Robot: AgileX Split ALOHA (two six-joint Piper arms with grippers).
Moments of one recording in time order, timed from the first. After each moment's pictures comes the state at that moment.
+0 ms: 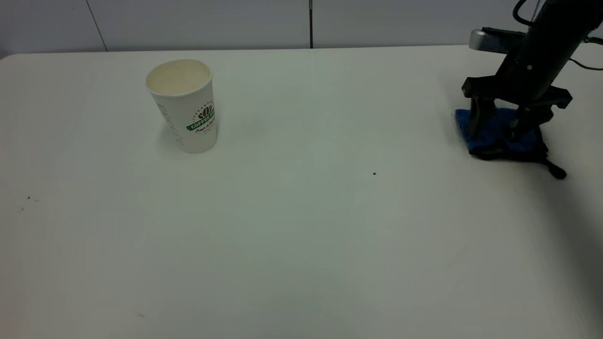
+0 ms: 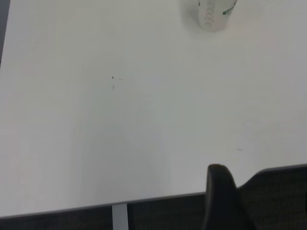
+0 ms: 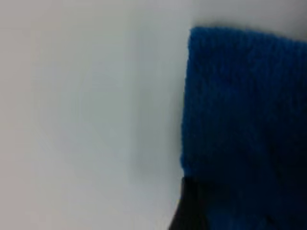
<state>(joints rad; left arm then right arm) 0.02 -0.02 -0.49 -0.09 1.13 0.13 -0.06 2.62 -1.88 0.25 0.77 -0.16</state>
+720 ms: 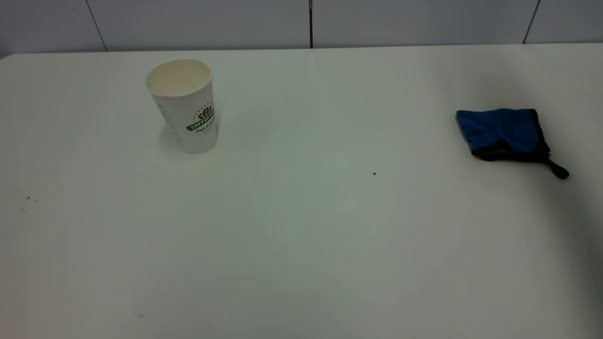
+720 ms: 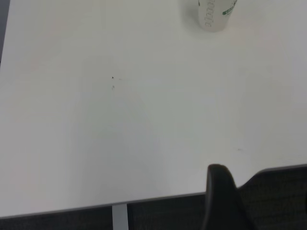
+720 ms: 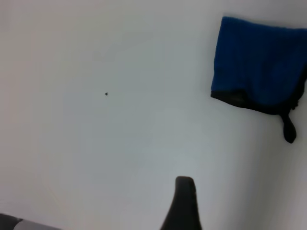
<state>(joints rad) 0.02 -0.02 -0.49 -0.09 1.13 0.13 -0.06 1.97 -1.78 0.24 1.21 -0.18</state>
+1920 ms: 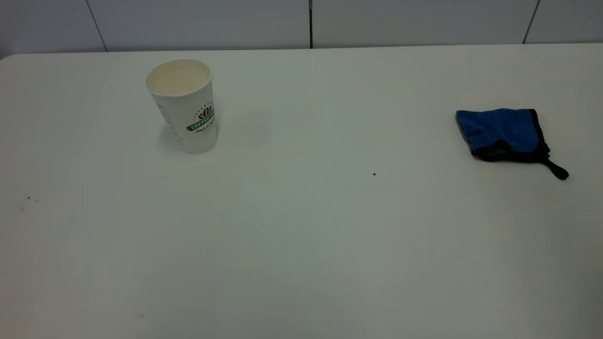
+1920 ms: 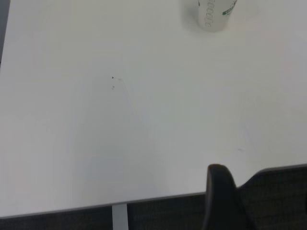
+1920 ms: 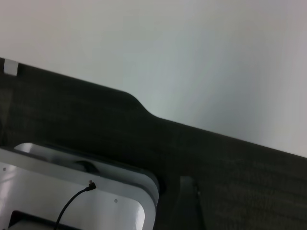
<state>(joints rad) 0.02 -0.02 -0.49 -0.09 1.13 0.13 -0.06 0.66 -0.71 0.16 1.24 -0.24</state>
